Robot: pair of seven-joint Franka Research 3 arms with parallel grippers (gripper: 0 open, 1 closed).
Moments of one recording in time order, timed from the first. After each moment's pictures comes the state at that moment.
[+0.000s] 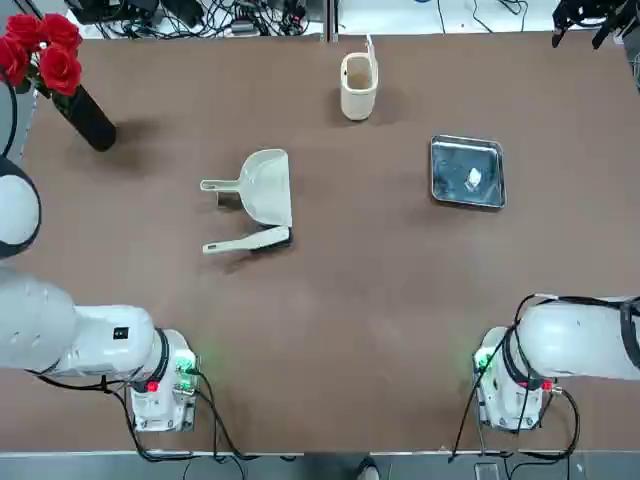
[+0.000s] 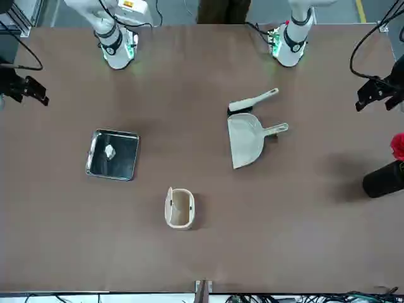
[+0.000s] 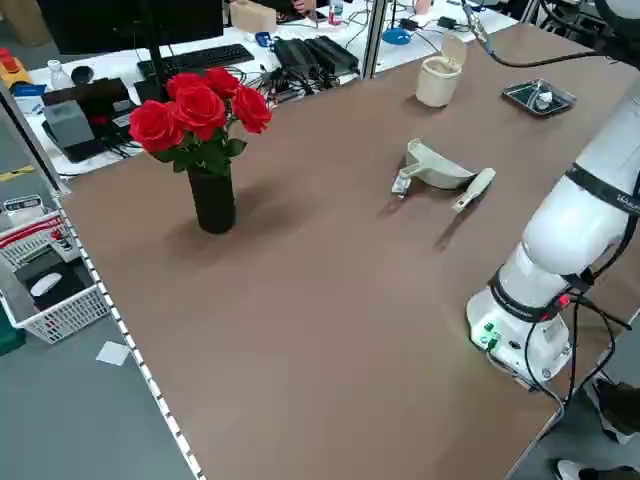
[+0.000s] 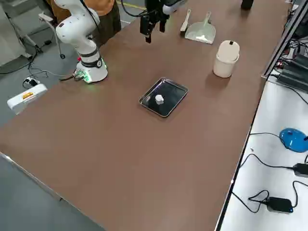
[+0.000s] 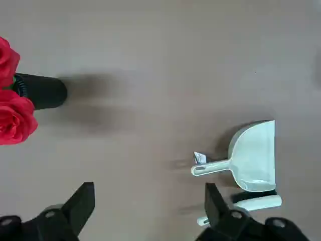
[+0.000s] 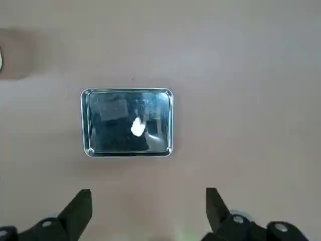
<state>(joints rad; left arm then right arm) 0.02 0.00 -0.05 -1.49 0.01 1.52 -0.03 -0.01 -0.16 -0.07 -1.78 -0.02 1.60 0.02</state>
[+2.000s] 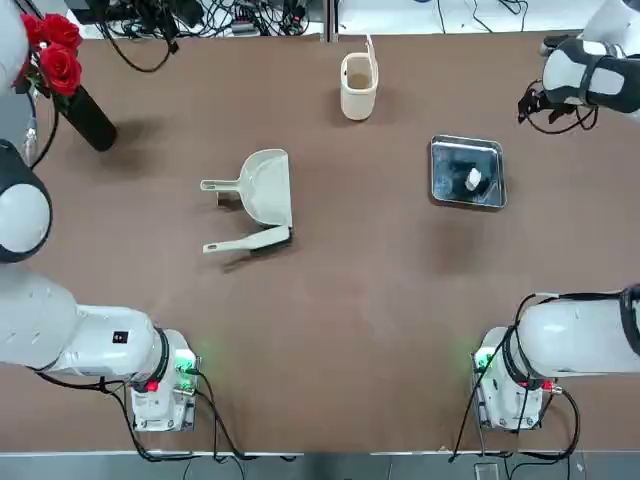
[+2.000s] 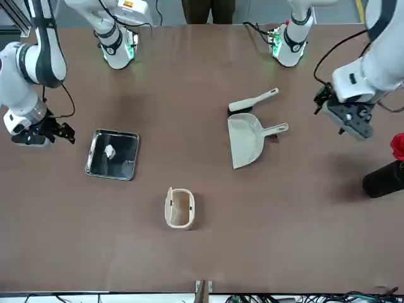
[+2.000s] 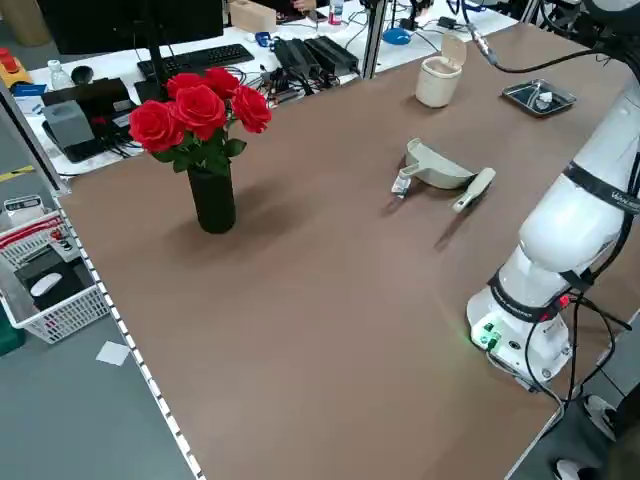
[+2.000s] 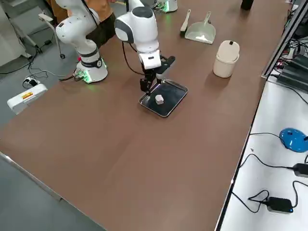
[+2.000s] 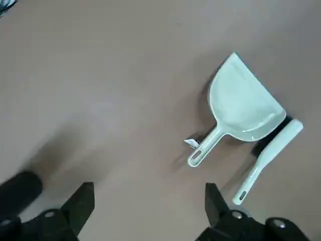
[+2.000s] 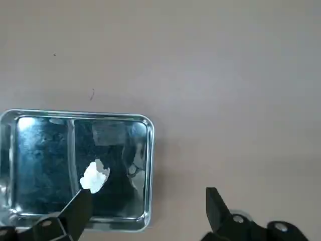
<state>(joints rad) -0.04 0.03 -0.17 -1.67 0.00 1.66 0.54 -0.03 -0.04 -0.17 -2.35 -0.02 2.42 -0.13</state>
